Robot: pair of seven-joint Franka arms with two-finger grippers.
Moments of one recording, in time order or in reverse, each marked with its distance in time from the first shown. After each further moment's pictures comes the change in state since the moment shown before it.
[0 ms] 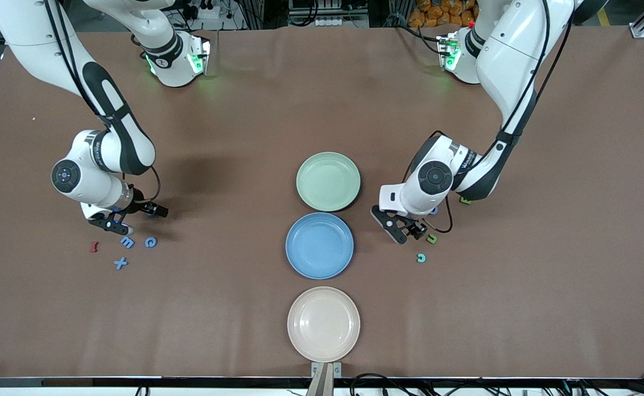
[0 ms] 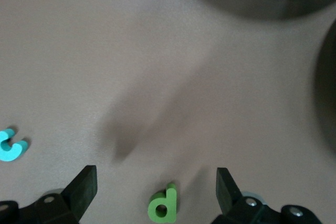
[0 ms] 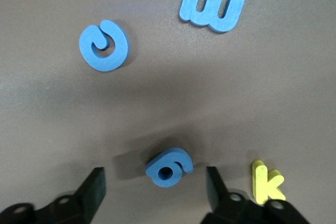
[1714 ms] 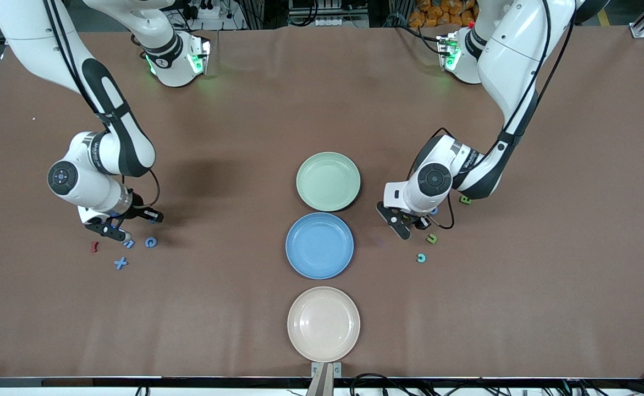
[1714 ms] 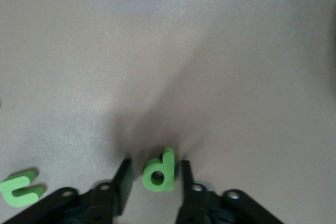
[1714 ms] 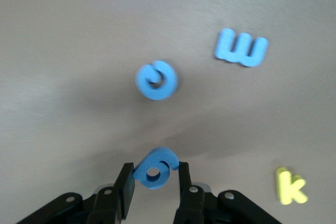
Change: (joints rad) left arm 0.008 -0.008 0.009 -0.042 0.034 -0.058 0.007; right arm 0.034 -0.011 0.001 0.077 0.000 -0.045 0.078
